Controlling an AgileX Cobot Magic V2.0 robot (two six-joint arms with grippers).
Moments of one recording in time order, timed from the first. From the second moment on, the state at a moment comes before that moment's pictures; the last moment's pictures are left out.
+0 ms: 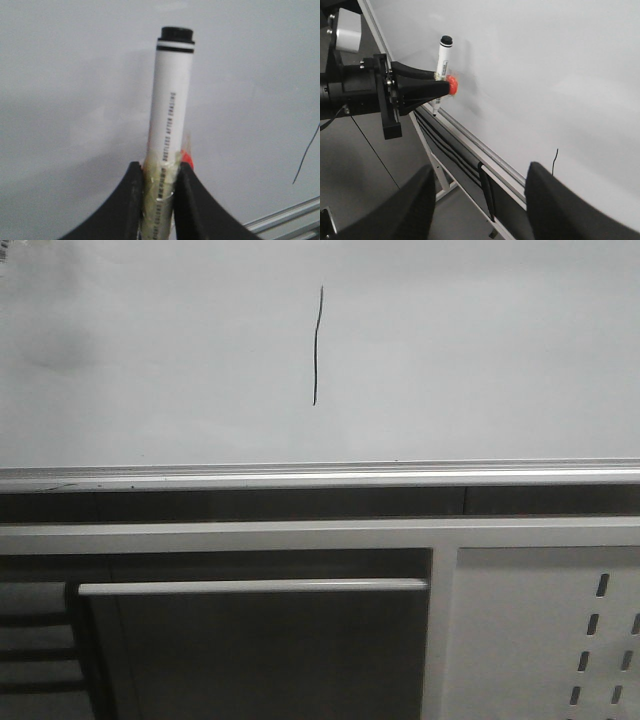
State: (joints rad) left arm -0.68 1.01 -0.65 -1.32 -0.32 1.32; right arm 0.39 0.93 -1.02 0.84 0.66 -0.78
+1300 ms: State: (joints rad) left arm -0.71 1.27 -0.64 -0.84 -0.52 0.62; right arm 0.39 0.93 -1.02 0.84 0.66 -0.78
